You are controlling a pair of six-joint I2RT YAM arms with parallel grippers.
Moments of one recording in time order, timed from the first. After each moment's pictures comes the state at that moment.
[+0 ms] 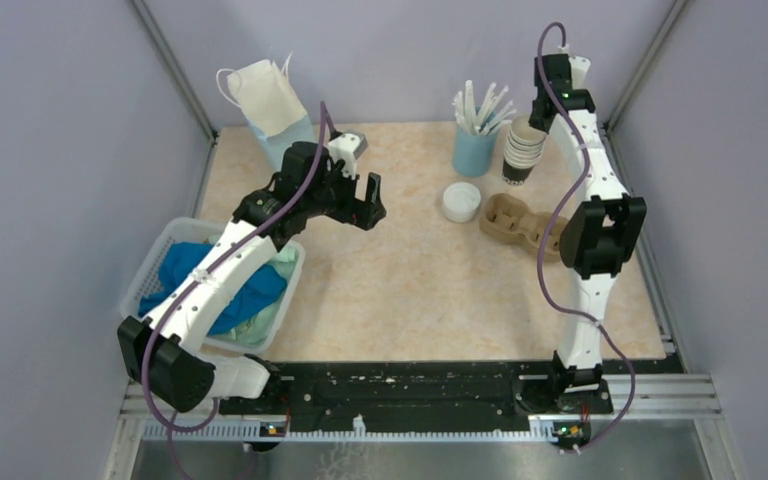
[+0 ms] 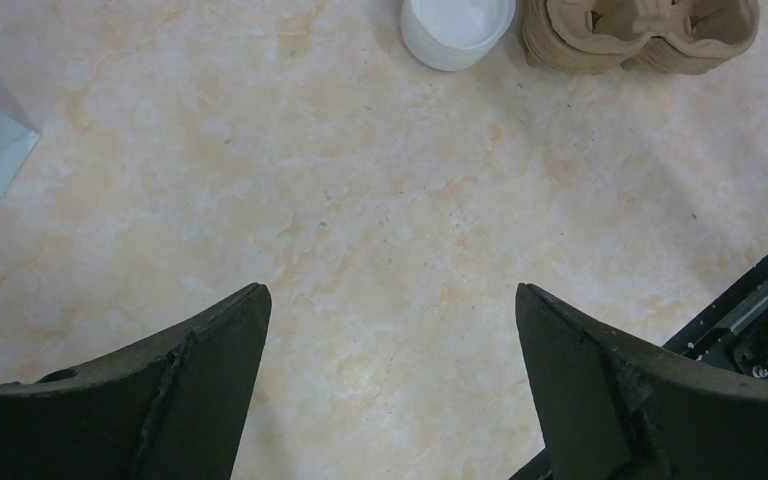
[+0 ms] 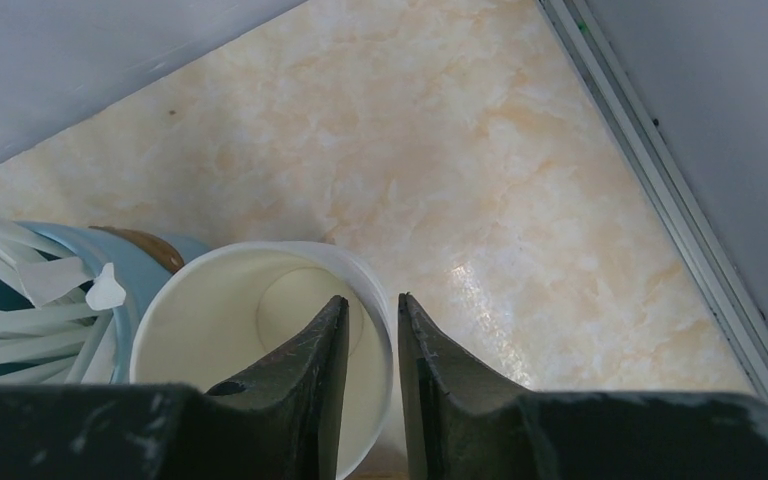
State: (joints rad) left arm -0.52 1.32 1.33 -0.57 0.18 -0.12; right arm 0.10 2.15 2.22 -0.81 0.47 0.37
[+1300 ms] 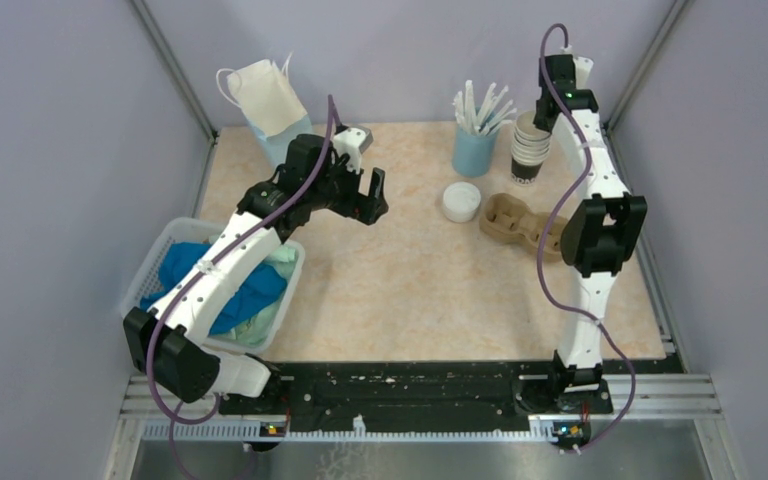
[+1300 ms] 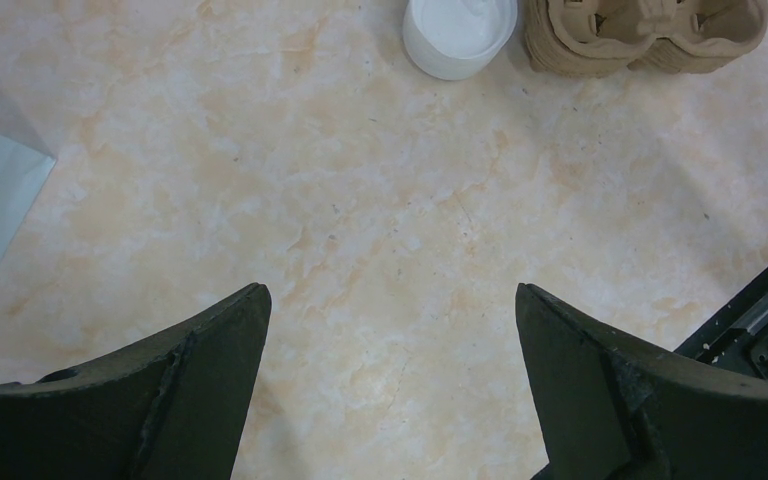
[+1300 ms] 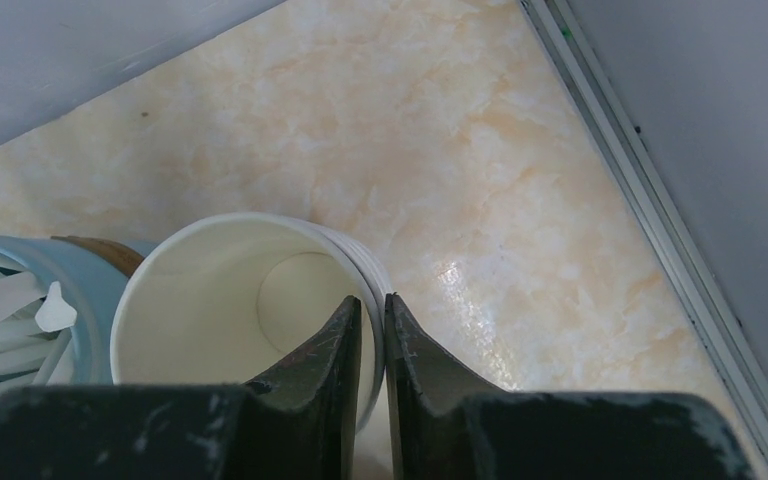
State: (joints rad) left arm -0.52 1.37 1.39 -0.59 0.19 -0.08; right arm 0.08 2.17 2.24 -0.81 0.47 0.33
